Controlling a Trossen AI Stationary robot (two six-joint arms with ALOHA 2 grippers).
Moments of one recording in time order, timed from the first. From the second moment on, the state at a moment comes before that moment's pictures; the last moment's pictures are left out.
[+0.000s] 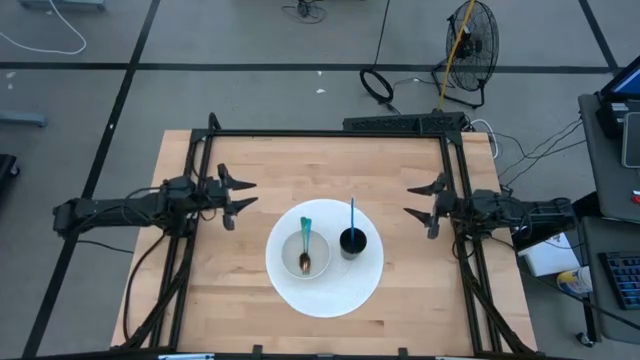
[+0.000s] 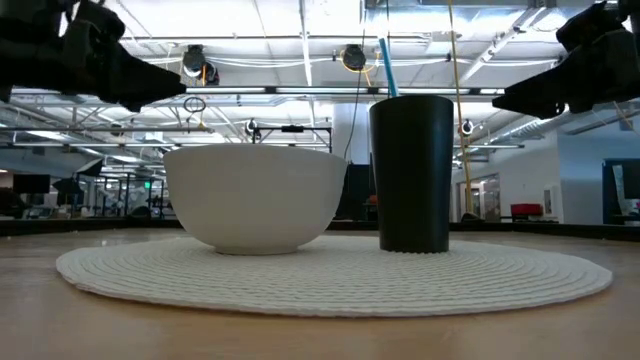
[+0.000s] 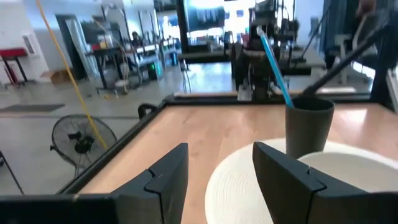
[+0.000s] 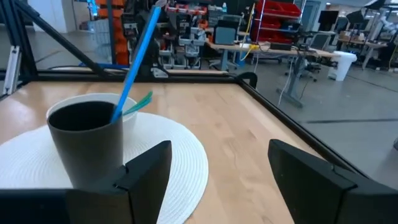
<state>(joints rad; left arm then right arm) 0.16 0.37 0.13 0.22 -0.02 0.10 0.08 0.01 0.14 -0.22 0.31 -0.04</state>
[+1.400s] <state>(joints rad) -0.01 0.17 0.01 0.28 -0.05 0.08 0.08 0.01 0.02 0.02 0.13 0.01</state>
